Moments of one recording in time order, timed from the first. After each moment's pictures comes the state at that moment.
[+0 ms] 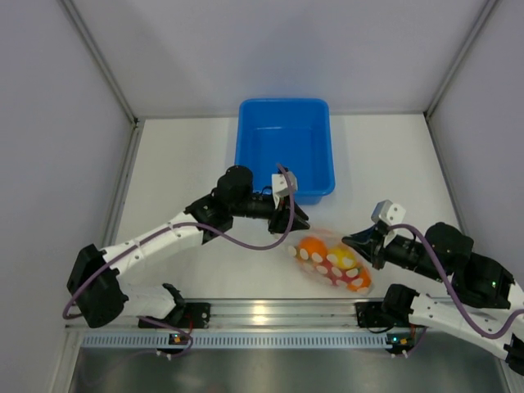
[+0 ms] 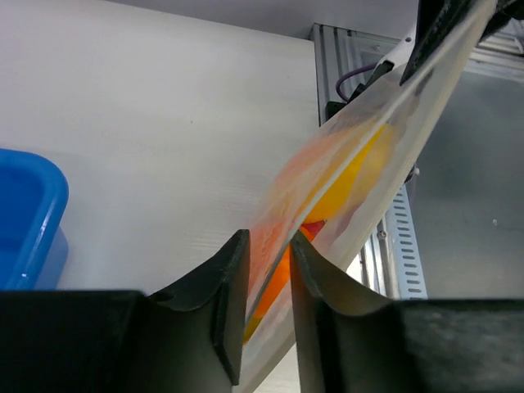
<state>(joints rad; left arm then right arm) -0.84 1.28 0.97 0.08 0.72 -0.03 1.04 0.41 0.91 -0.72 0.02 -0.03</state>
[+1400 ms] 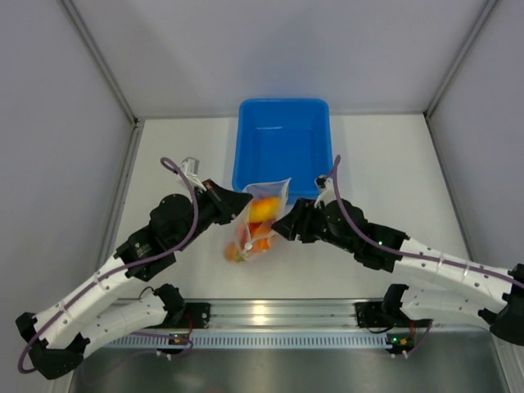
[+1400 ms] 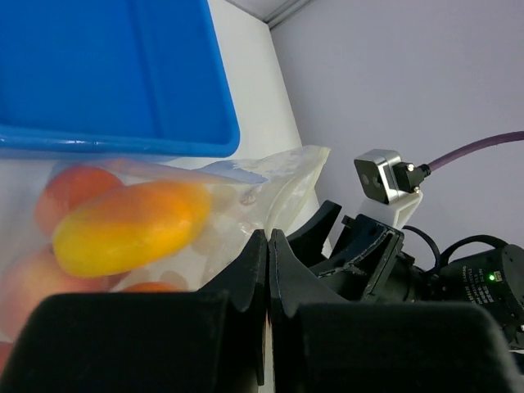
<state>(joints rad) -0.86 0.75 0.89 -0.27 -0.20 -0.94 1.04 0.96 0.77 -0.17 0.16 0.90</state>
